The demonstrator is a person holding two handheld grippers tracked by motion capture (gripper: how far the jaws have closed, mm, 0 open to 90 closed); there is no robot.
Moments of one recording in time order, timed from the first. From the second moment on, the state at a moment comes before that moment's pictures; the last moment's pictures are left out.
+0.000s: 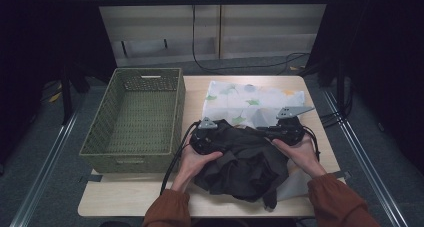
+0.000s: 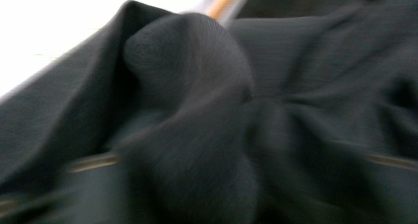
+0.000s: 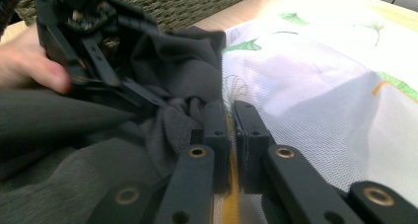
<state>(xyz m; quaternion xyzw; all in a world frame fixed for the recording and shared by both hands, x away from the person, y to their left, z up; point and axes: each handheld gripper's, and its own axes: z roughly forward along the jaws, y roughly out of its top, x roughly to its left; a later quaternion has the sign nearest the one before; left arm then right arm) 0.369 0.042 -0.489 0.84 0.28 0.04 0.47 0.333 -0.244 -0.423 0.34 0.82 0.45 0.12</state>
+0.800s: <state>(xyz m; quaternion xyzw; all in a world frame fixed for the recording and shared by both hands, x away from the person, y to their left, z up) 0.341 0.022 -0.422 0.81 0.19 0.04 0.55 0.364 -0.190 -0.388 0.31 0.81 0.49 0.10</state>
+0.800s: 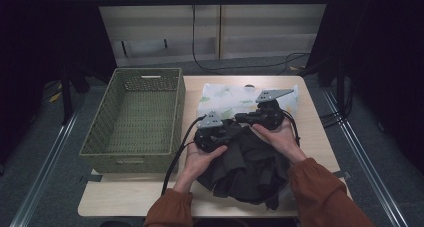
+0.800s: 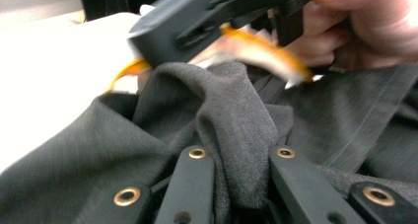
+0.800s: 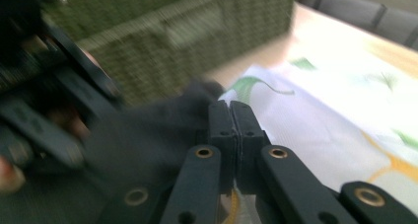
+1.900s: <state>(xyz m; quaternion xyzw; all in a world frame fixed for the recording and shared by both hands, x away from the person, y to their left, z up) 0.332 0.048 -0.427 0.80 0.23 0.09 0.55 0.327 -0.228 -0.423 0.34 0.79 0.51 0.07</state>
